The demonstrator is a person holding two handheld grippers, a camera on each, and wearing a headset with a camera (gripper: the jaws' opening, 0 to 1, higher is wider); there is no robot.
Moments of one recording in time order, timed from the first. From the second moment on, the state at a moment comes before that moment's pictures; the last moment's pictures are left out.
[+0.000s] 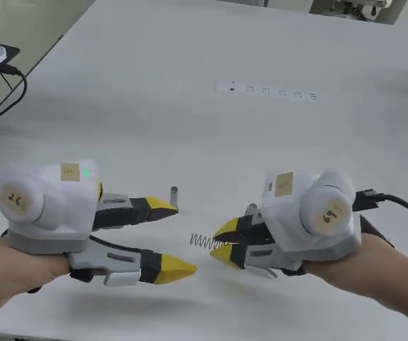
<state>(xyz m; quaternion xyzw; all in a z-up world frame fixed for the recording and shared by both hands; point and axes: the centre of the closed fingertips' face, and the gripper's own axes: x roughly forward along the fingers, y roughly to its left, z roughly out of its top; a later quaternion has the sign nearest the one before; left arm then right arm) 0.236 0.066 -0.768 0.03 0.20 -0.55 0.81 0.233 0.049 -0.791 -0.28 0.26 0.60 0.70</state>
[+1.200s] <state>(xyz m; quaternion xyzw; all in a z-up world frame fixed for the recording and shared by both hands) 0.229 0.031 -0.760 0.04 0.17 -0.61 0.77 0.222 0.038 -0.768 -0.28 0.20 0.64 0.69</state>
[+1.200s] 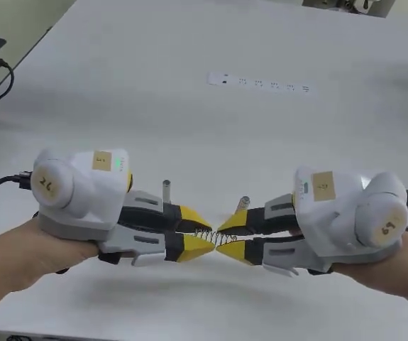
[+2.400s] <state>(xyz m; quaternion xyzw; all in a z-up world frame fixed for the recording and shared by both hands) 0.217 0.031 -0.753 0.05 0.16 -0.62 0.76 0.217 0.032 -0.765 -0.27 0.20 0.64 0.69</state>
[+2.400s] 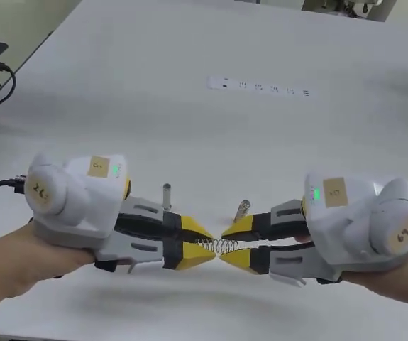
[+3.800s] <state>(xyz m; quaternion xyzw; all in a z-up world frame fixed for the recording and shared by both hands) 0.218 0.034 -0.761 0.04 0.18 -0.62 0.76 0.216 0.047 -0.732 -0.19 0.18 0.66 0.71</state>
